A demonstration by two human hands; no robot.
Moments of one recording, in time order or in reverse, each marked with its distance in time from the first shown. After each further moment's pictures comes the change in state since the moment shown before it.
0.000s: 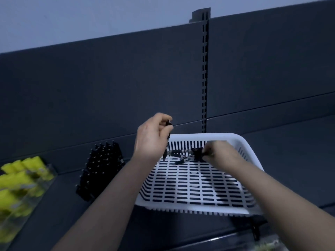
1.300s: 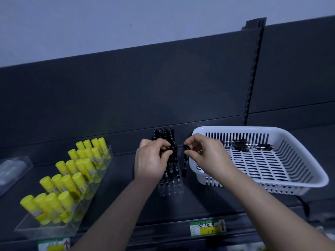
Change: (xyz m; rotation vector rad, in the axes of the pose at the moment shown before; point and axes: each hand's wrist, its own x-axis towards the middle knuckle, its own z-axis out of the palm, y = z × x) left_hand -0.105 -0.102 -0.134 0.334 0.099 0.012; right_hand -0.089 -0.193 0.044 0.418 0.220 -0.322
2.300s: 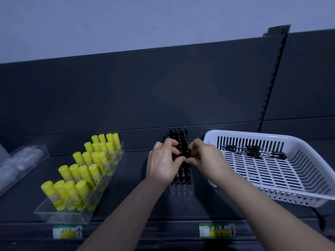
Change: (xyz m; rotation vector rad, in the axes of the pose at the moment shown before) left_hand -0.010 -0.005 -0.008 -0.037 -0.080 -0.086; right_hand 0.013 -0.003 0.038 -0.201 -0.117 -0.023
